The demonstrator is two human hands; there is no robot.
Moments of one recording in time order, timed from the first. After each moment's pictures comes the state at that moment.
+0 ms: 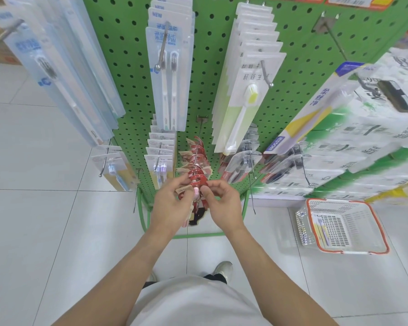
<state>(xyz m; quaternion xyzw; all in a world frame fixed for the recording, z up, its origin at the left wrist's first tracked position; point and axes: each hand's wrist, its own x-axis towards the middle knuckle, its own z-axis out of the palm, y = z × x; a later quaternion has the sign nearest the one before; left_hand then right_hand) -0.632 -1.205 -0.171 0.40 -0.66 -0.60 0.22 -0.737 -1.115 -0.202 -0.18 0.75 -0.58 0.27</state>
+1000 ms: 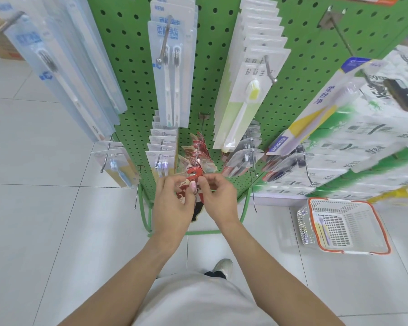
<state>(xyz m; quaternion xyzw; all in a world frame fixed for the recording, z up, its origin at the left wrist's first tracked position) -0.628 -1.189 -0.180 0.45 -0.73 -0.43 0.29 -0.736 -1.132 -0.199 -0.23 0.79 -0.53 0.20</state>
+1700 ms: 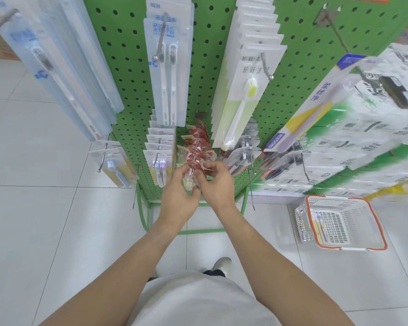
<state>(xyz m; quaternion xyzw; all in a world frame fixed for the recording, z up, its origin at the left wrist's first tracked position) -0.651 -1.204 -0.195 0.41 -0.74 -0.49 0.21 -0.752 -1.150 -0.197 -0.22 0.82 -0.50 0.18</state>
